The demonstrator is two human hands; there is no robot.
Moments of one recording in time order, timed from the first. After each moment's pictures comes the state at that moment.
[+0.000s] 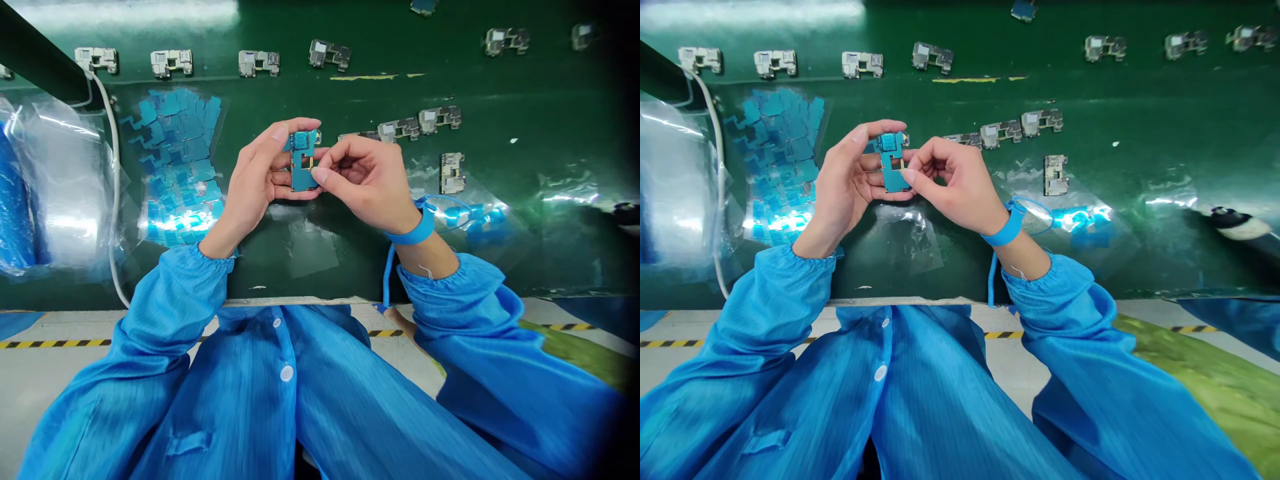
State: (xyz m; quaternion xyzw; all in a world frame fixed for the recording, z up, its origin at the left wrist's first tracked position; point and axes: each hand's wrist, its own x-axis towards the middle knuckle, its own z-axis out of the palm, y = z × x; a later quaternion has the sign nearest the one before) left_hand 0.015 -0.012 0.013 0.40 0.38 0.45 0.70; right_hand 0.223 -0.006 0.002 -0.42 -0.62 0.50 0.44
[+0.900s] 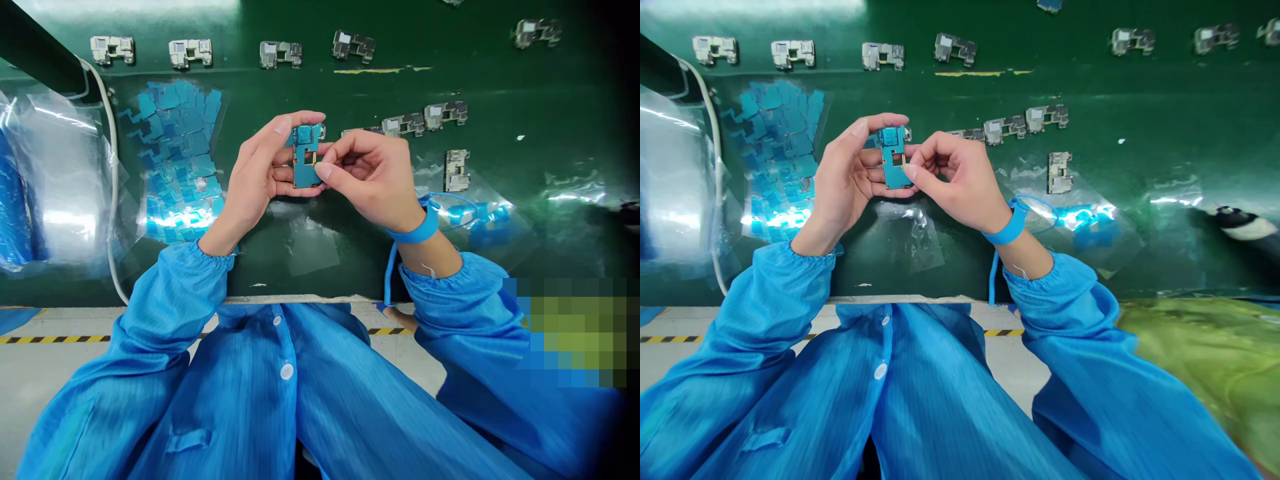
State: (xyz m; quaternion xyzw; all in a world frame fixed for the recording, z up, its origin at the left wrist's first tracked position) left_hand 0.014 -0.013 0.015 0.40 0.36 0.45 0.71; right_hand 0.224 -0.007 0.001 -0.42 -0.63 0.48 0.44
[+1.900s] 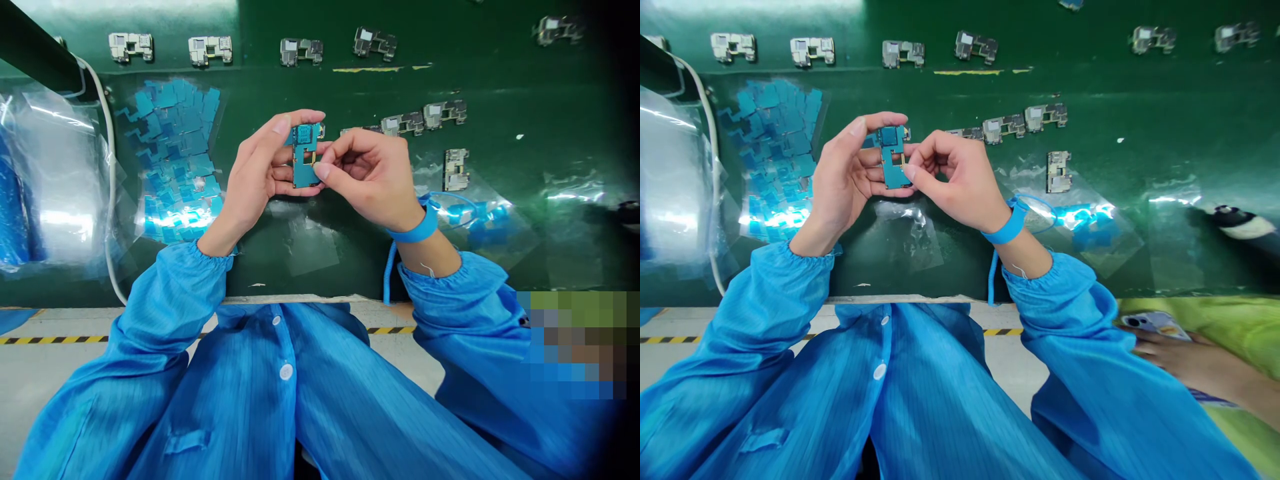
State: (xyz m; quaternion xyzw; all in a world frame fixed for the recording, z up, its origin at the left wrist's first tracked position) left_hand 0.015 -0.006 0.002 0.41 0.37 0.45 0.70; right_hand 0.224 -0.007 0.000 -0.43 -0.63 0.48 0.44
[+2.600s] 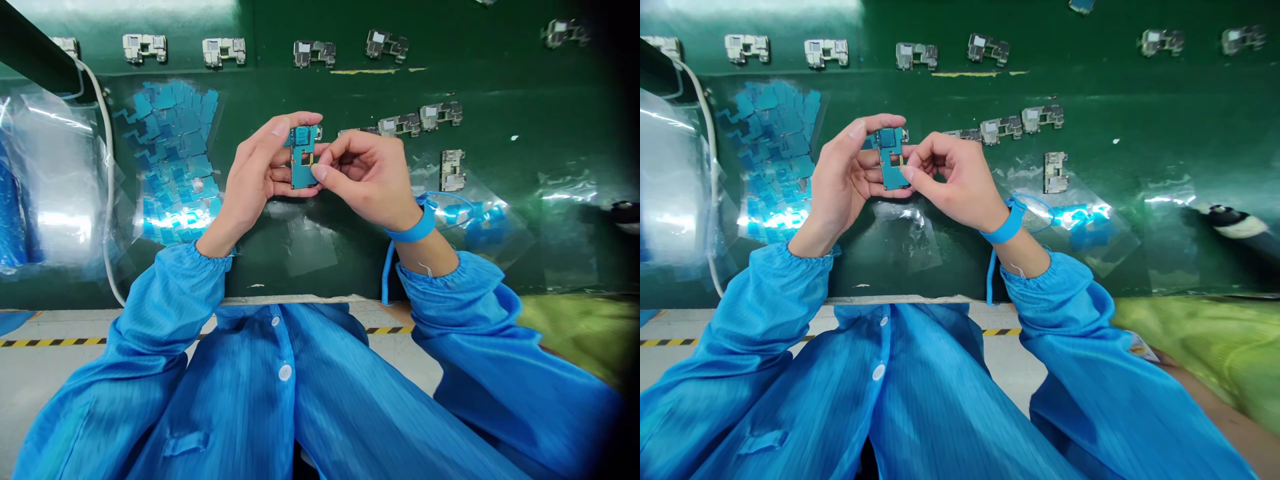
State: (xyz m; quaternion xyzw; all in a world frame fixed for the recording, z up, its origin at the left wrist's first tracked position) left_hand 0.015 -0.008 0.004 0.42 0.38 0.45 0.69; right_hand 0.224 -0.005 0.001 -0.42 -0.63 0.49 0.43
